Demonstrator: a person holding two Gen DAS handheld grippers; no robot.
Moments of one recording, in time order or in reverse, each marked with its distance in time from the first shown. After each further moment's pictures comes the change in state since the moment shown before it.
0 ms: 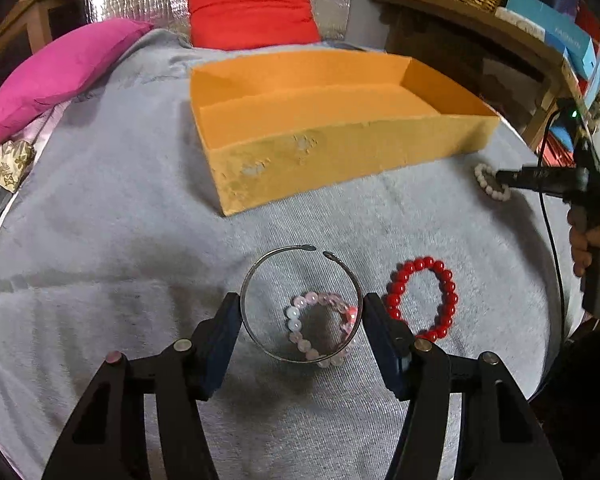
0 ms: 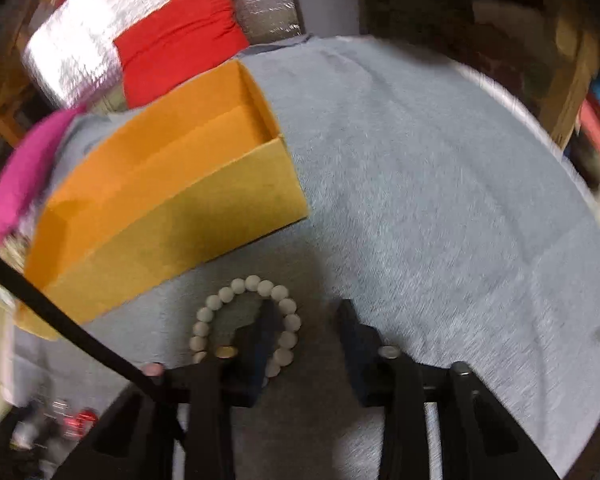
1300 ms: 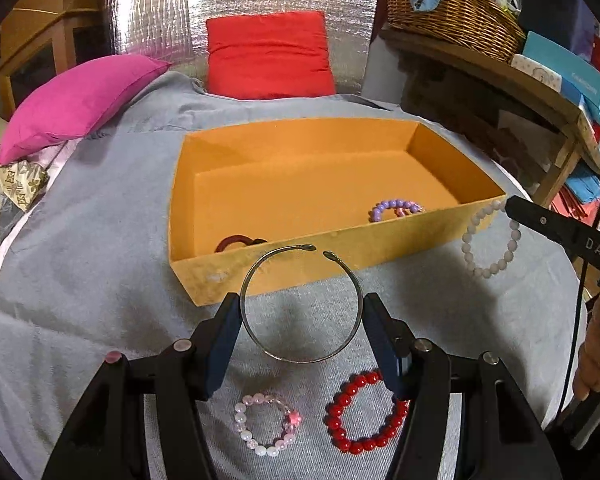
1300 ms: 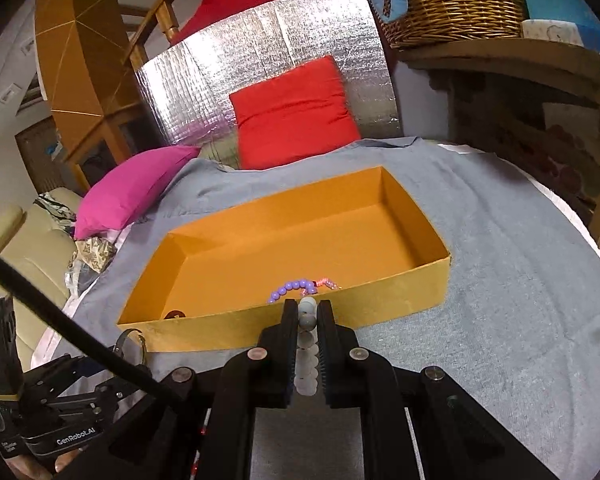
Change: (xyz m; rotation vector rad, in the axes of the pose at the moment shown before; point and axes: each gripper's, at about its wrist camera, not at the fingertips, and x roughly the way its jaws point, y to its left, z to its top) left arm -0.003 -0.042 0.048 -0.084 -0.147 0.065; right arm -0.080 0.069 -0.014 -0.138 -0.313 0.276
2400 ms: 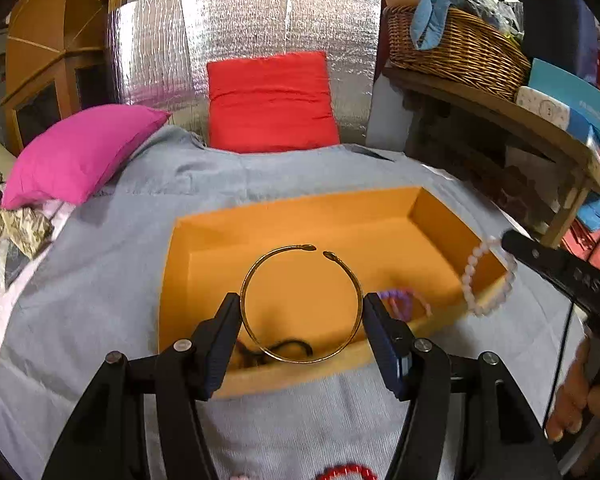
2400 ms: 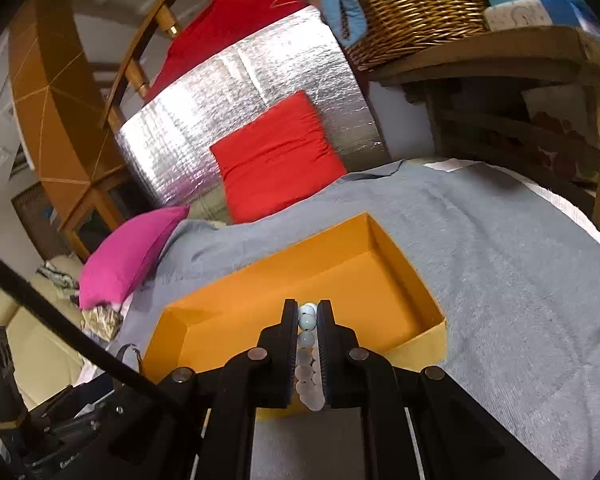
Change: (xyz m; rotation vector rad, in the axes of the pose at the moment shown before) left arm 0.001 -0.023 0.068 0.008 -0.133 0.044; right arm 0.012 -0.030 0.043 0.176 -0.132 0.029
